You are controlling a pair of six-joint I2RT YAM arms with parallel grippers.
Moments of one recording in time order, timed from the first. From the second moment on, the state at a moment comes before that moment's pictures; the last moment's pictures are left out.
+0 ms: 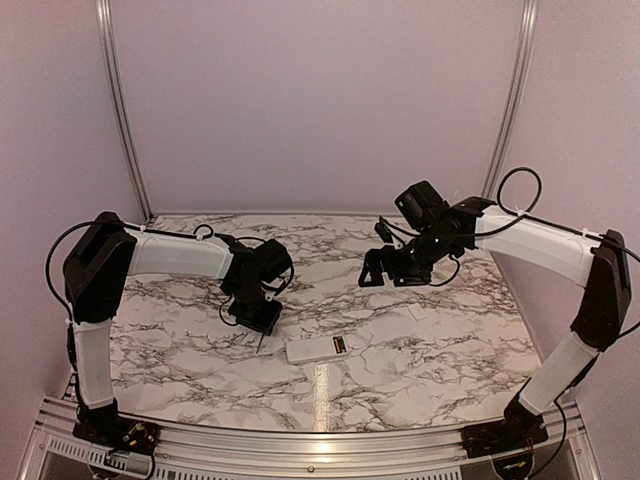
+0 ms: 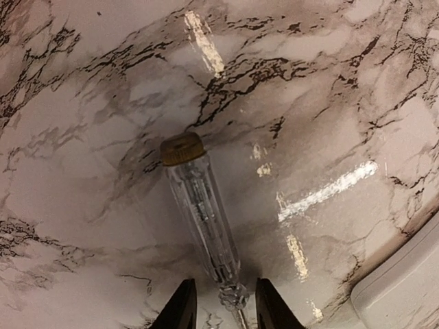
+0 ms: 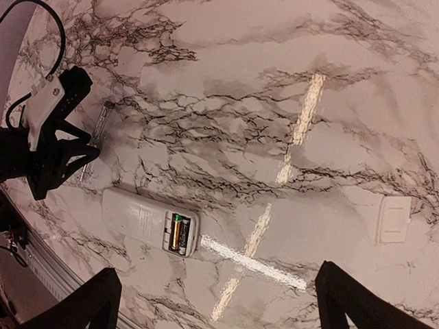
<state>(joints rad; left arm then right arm) -0.80 2.02 1.40 -0.77 0.00 -0.36 0.62 1.60 1.33 -0.78 -0.22 0.39</state>
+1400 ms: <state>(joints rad) -0.88 1.75 1.37 -0.57 -0.01 -0.30 0.62 1.41 1.23 -0.76 -0.19 0.48</state>
